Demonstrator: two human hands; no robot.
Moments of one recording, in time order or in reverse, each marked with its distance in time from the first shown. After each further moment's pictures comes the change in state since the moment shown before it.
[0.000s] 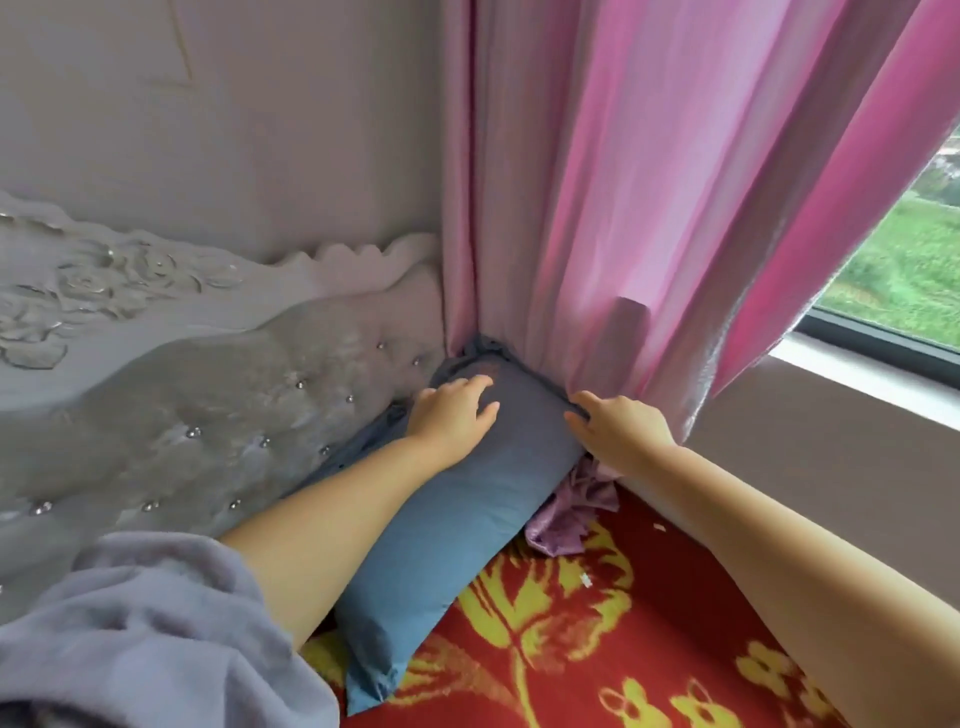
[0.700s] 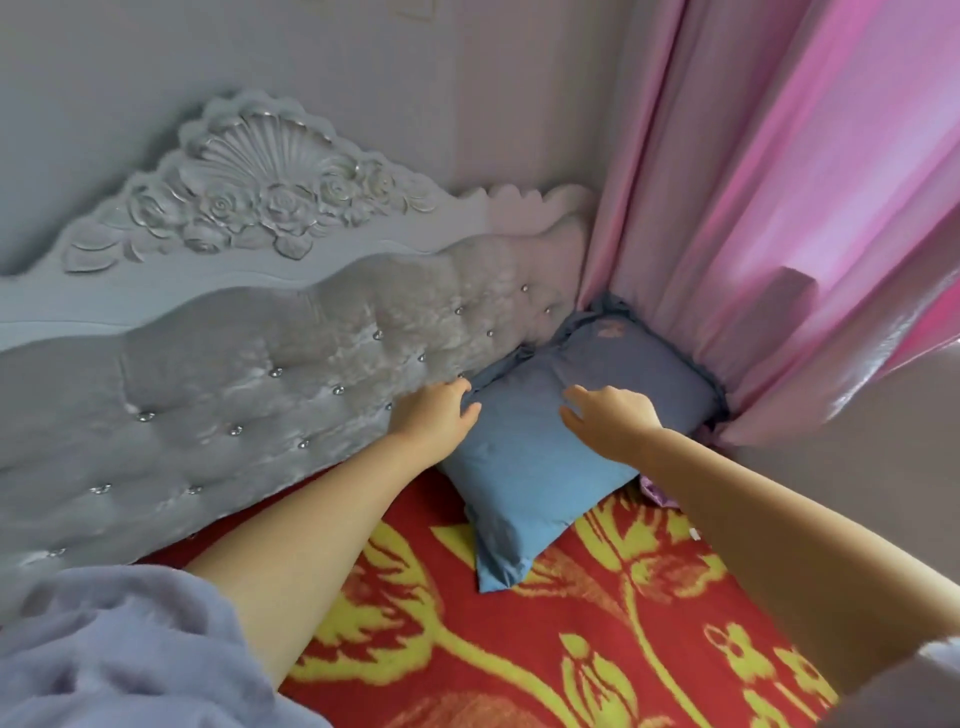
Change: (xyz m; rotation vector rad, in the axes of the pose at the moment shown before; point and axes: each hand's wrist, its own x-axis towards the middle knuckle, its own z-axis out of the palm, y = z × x) left_hand -0.208 -0.147 -0.060 0.075 -0.011 -0.346; right_hand -0.074 -0.207 0.021 -0.059 -0.164 -0.344
